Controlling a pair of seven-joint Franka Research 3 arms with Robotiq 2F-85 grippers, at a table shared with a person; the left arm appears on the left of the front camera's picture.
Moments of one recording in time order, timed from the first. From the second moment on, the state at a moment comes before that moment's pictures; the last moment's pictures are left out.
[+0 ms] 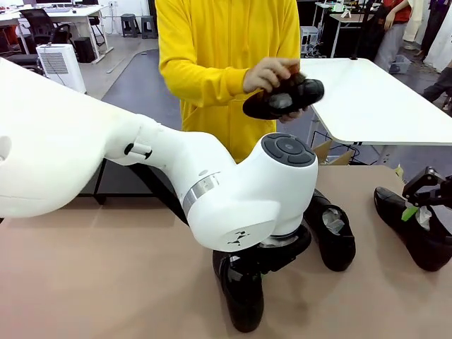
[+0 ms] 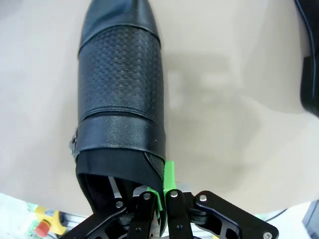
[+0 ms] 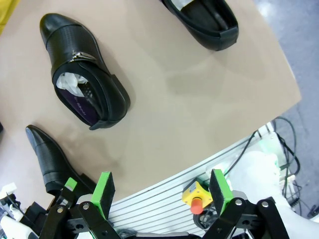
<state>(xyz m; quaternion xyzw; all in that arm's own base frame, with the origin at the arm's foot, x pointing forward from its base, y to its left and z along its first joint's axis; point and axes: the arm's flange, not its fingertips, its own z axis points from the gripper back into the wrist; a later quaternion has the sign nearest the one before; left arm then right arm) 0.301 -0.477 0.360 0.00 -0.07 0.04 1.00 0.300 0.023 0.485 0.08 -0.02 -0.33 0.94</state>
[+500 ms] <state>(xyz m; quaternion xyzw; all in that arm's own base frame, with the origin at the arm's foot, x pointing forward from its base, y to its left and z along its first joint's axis) 0.291 -0.376 0.473 0.04 -0.20 -0.15 0.97 0.300 0.023 0.485 0.08 -0.02 -0.33 0.94</state>
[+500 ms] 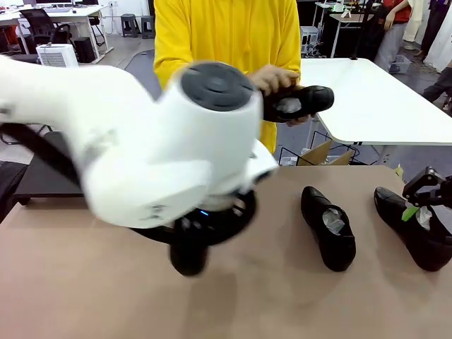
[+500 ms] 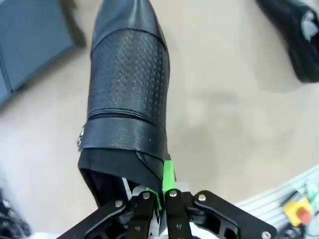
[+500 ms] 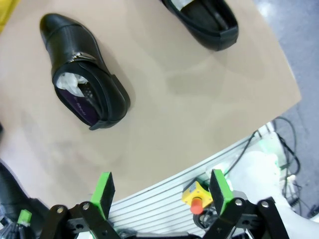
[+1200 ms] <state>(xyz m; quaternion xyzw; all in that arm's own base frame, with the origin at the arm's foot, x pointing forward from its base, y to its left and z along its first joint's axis) 0.427 -0.168 0.505 0.12 -0.39 -0.07 0.91 0.300 0.023 0.485 0.08 -0.02 -0.33 0.94</state>
